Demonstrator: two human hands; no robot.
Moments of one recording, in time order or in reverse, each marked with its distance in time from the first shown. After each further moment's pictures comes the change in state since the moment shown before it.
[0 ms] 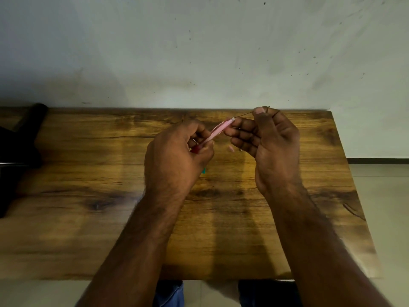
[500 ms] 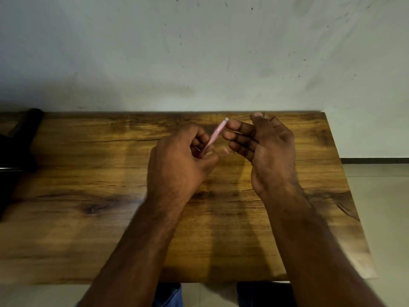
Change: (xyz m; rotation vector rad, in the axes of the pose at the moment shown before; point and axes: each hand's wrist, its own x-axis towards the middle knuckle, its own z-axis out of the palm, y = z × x) left_hand -0.003 0.011 0.007 0.022 -0.040 -0.013; right_hand 0.002 -0.003 -0.005 0.048 0.039 0.094
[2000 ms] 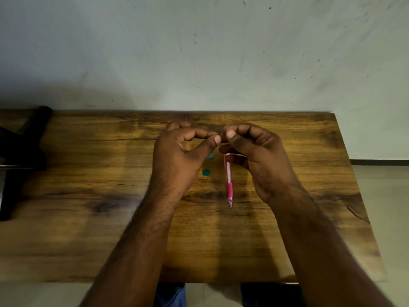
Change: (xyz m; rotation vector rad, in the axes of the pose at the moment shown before) left_hand 0.010 -0.017 -0.009 -0.238 -0.009 -0.089; right_hand 0.003 0.019 -0.005 -0.267 -0.253 0.063
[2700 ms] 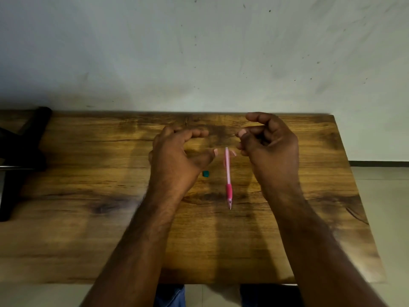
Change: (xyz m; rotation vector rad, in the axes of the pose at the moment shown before) left_hand 0.000 -0.005 0.003 0.193 -0.017 -0.163; right_hand 0.002 -0.001 -0.003 -0.262 0.304 -0.224
